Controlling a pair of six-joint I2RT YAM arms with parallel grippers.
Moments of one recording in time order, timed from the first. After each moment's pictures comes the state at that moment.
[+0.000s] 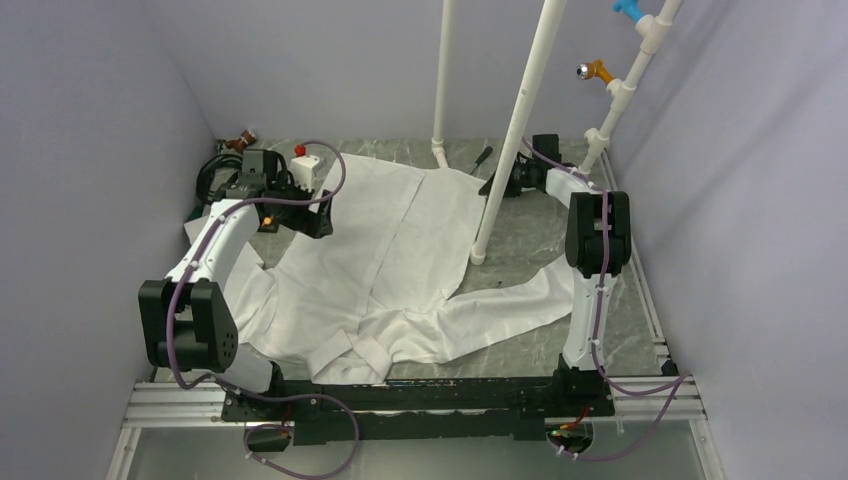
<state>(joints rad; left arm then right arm) -0.04 1.50 1.22 -0.66 0.41 0.32 0.03 2.23 1.62 -0.25 -0.74 0.29</state>
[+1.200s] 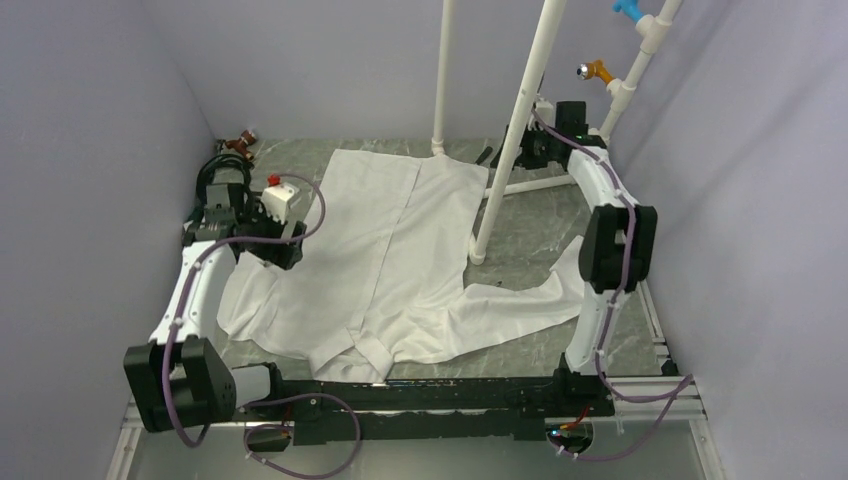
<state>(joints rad) 0.13 1.24 0.99 -0.68 0.38 0.53 -0.01 2.07 1.79 -0.48 -0.63 0.00</state>
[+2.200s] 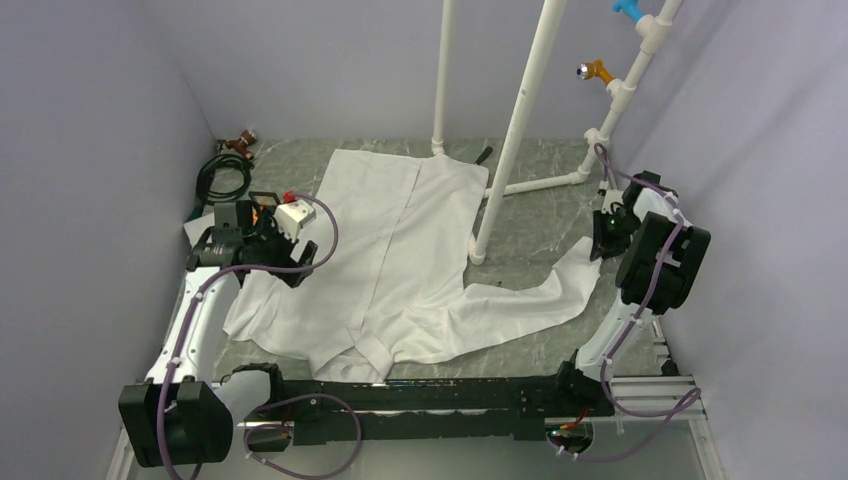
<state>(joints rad) 0.05 1.06 0.88 -0.70 0.45 0.61 -0.43 1.92 1.38 -0.85 -0.21 -0.37</state>
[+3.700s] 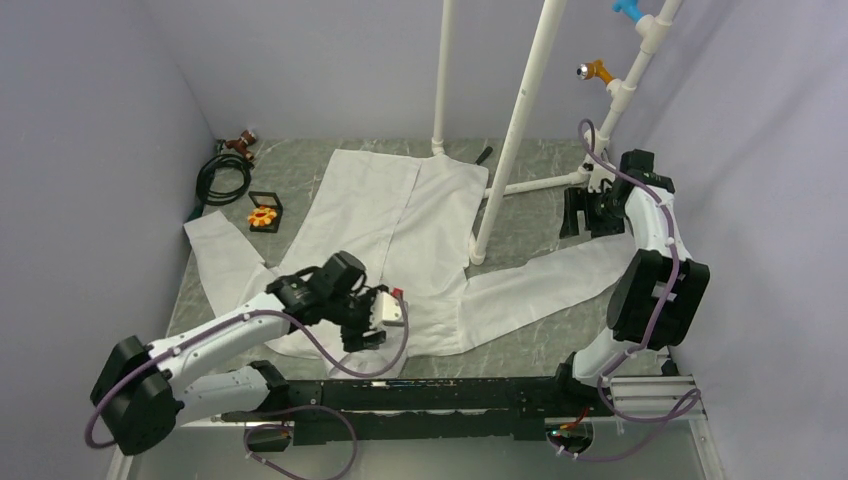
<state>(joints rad) -0.73 1.04 0.68 -0.61 0.50 0.64 -0.29 1.65 1.37 -0.91 -0.34 -0.33</state>
